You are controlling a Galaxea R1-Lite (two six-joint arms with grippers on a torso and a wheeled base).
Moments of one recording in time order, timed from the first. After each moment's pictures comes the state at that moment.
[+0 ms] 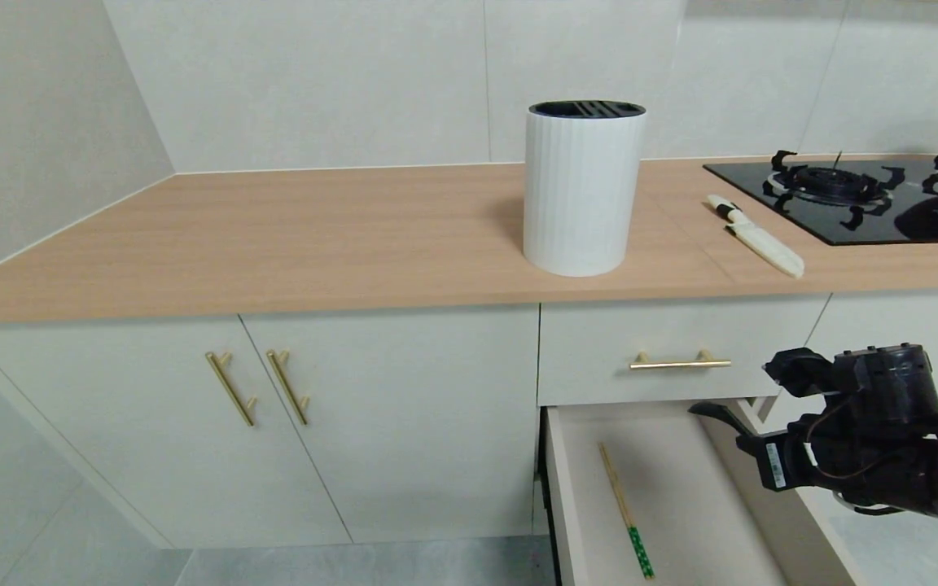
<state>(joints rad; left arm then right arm) 0.00 0.00 0.00 0.00 0.01 0.00 0.23 1.75 -0.50 -0.58 -0.04 0.00</state>
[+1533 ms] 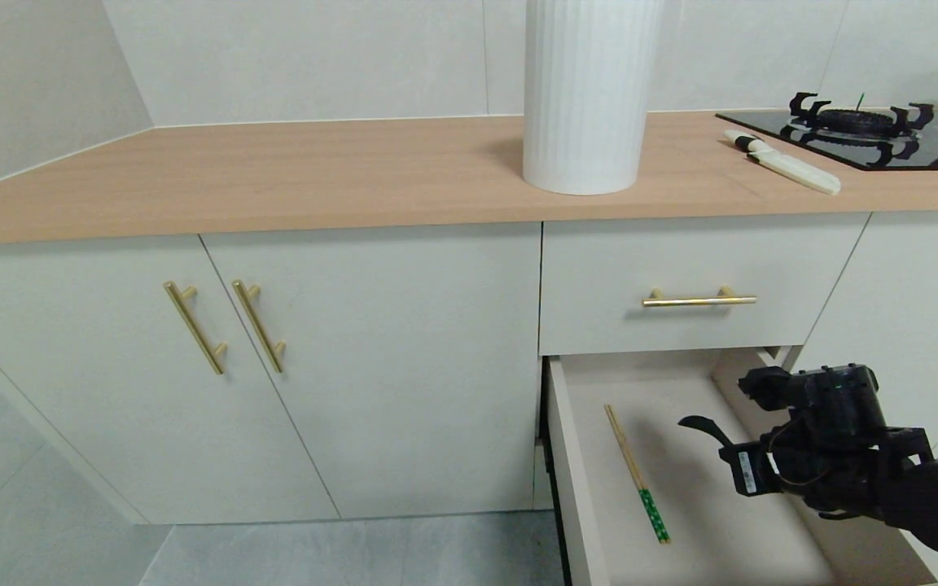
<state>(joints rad) 0.00 0.00 0.00 0.00 0.01 0.00 0.25 1.94 -0.52 -0.73 -0.07 0.06</state>
